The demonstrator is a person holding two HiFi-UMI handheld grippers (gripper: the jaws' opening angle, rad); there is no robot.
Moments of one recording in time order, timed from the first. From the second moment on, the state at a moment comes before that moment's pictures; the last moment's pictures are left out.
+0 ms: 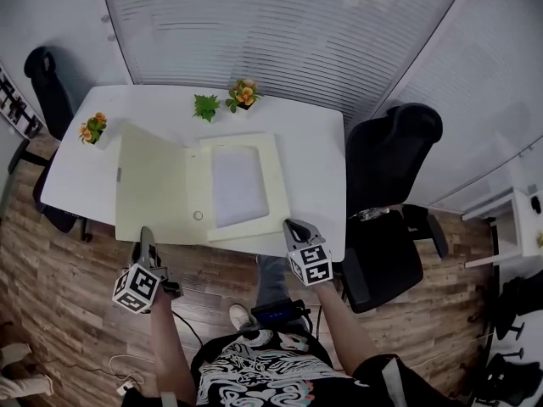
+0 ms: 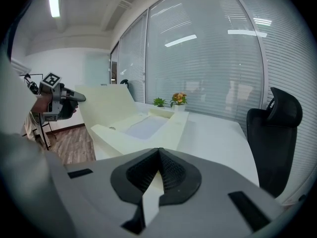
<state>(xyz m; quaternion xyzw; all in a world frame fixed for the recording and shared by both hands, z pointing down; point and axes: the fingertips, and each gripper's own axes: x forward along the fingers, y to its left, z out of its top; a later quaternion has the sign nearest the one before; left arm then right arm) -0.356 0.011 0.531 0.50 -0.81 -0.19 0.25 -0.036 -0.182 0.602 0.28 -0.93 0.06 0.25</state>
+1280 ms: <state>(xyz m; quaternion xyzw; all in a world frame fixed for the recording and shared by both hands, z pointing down) -0.279 -0.042 0.471 0.64 -0.73 -0.15 0.17 -0.038 -0.180 0.603 0.27 -0.93 0.06 0.26</state>
